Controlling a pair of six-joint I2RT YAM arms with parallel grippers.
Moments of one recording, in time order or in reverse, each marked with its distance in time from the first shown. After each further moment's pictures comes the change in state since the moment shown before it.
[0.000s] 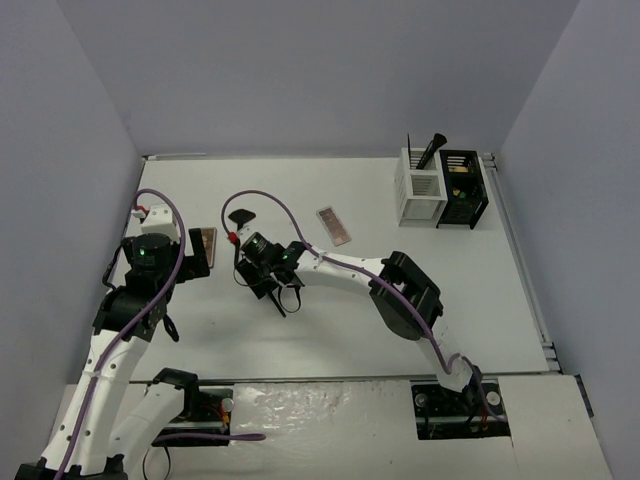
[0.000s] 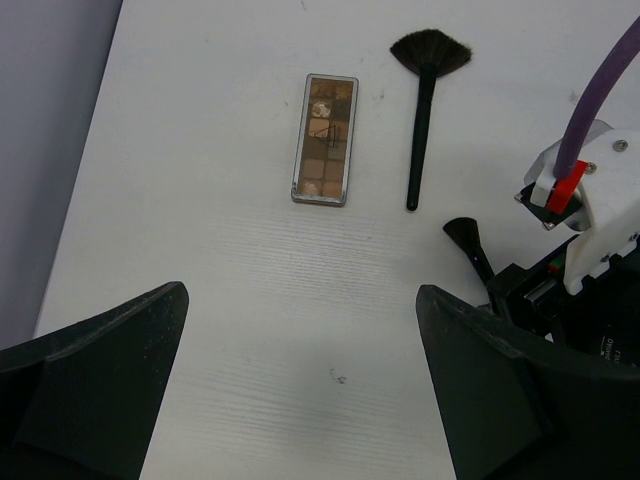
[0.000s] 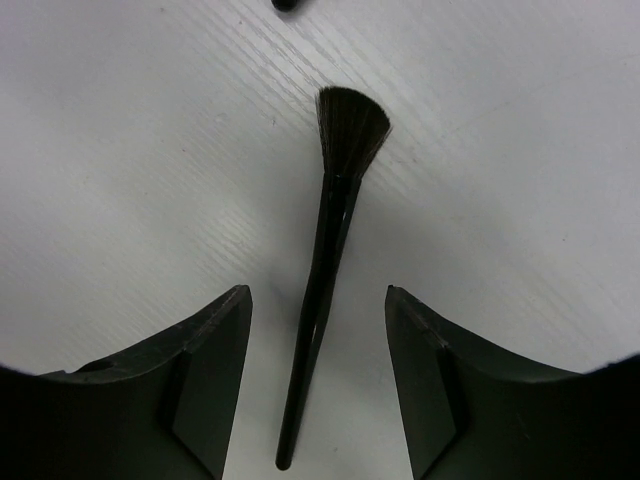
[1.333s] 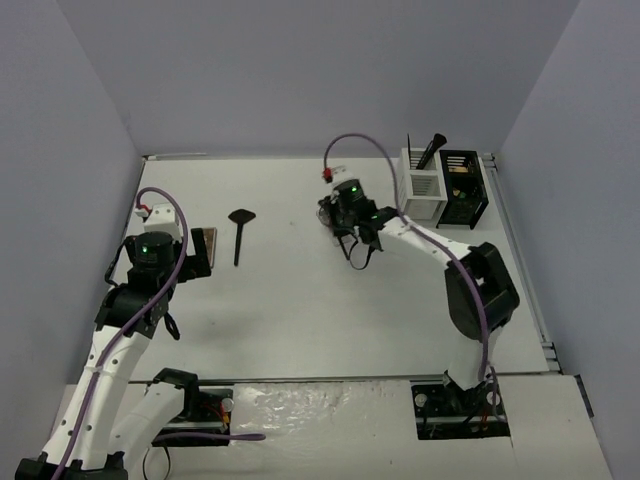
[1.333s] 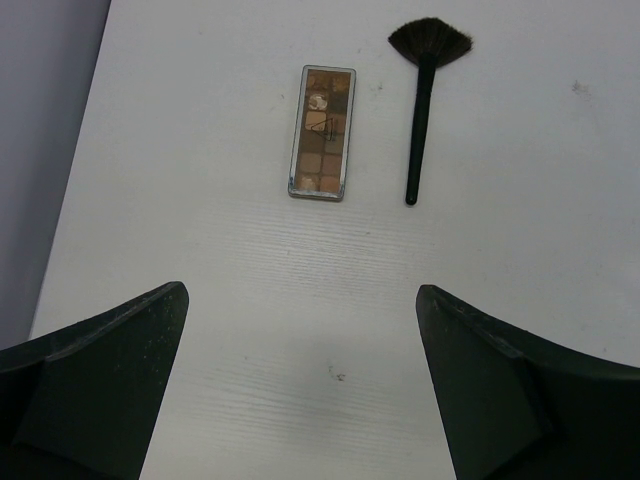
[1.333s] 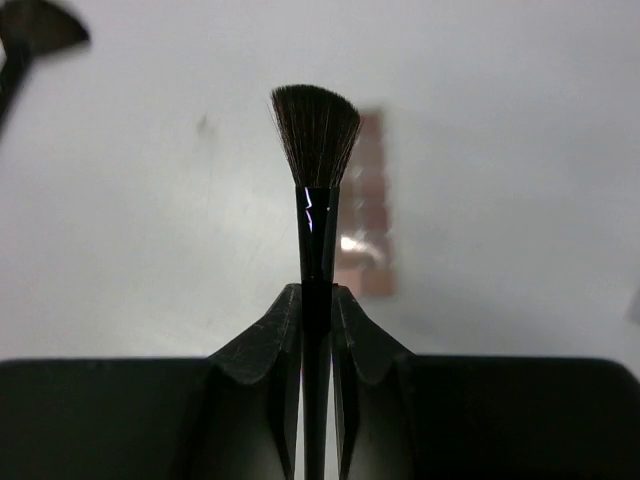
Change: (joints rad) left arm 0.000 0.020 0.000 0.000 0.009 0.000; right arm -0.413 -0.377 -0.386 0.256 -0.021 -0.064
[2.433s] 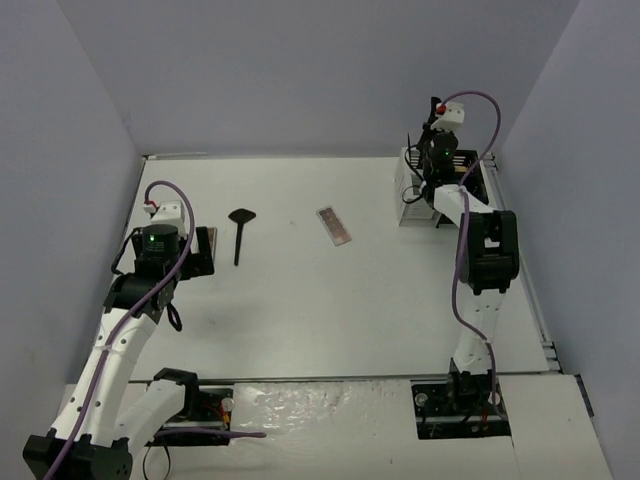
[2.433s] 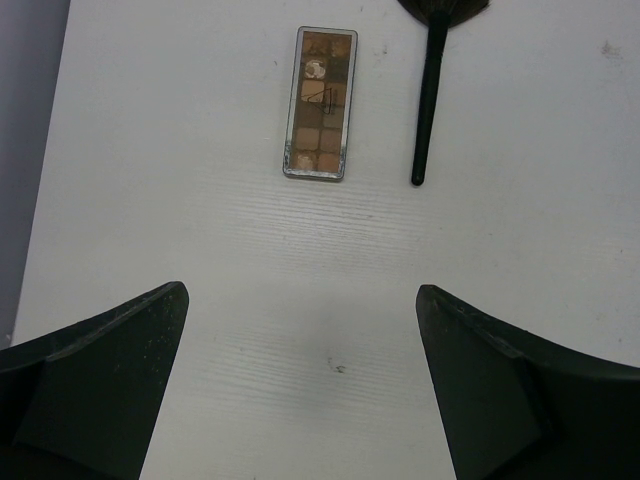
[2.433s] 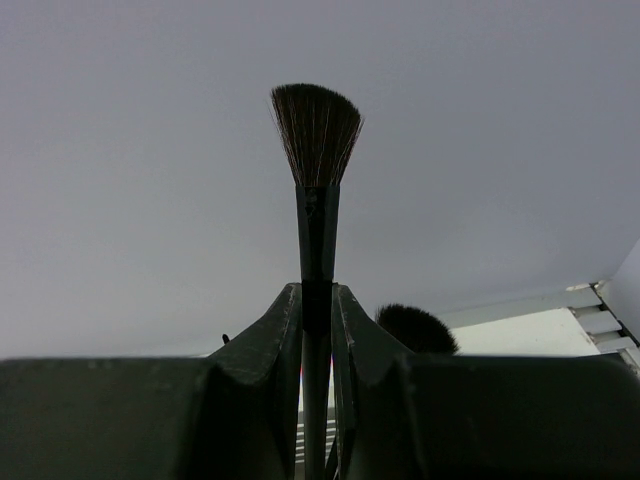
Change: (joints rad) left arm 0.035 0.094 0.000 0.000 0.047 0.000; right arm -0.541 0.343 0.265 0.848 0.111 -0.091
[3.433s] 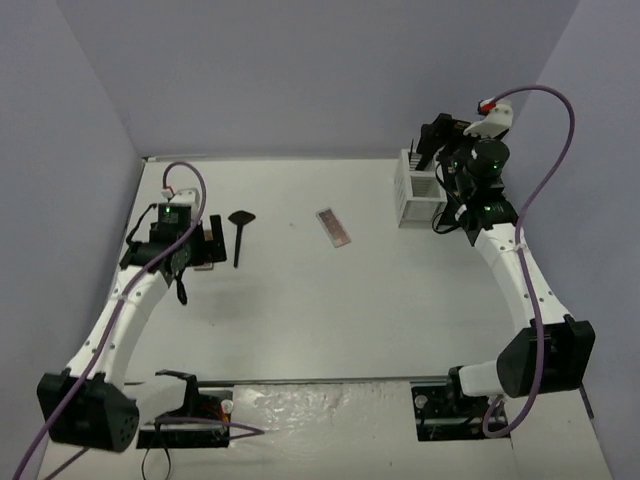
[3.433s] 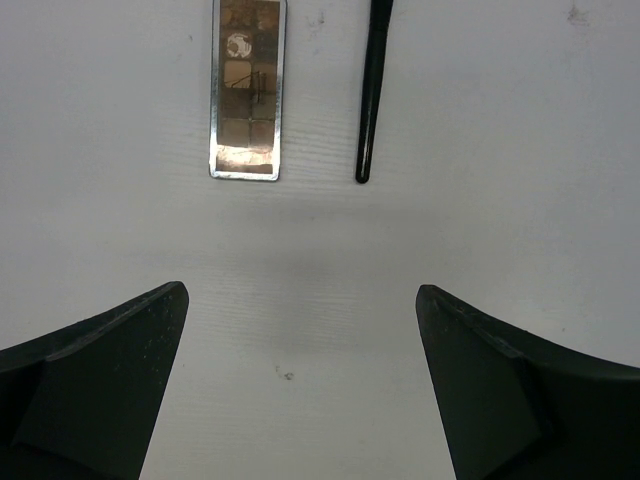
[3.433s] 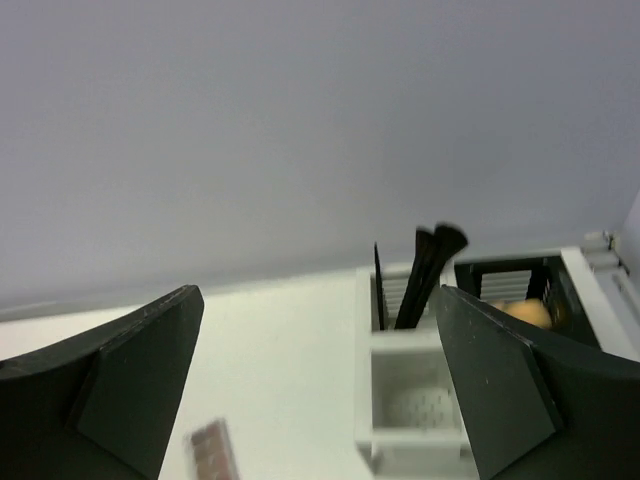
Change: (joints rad) left arm 0.010 0.264 0.130 -0.019 0.132 -0.053; right arm 0.030 -0.774 -0.320 -0.501 -0.125 0.165
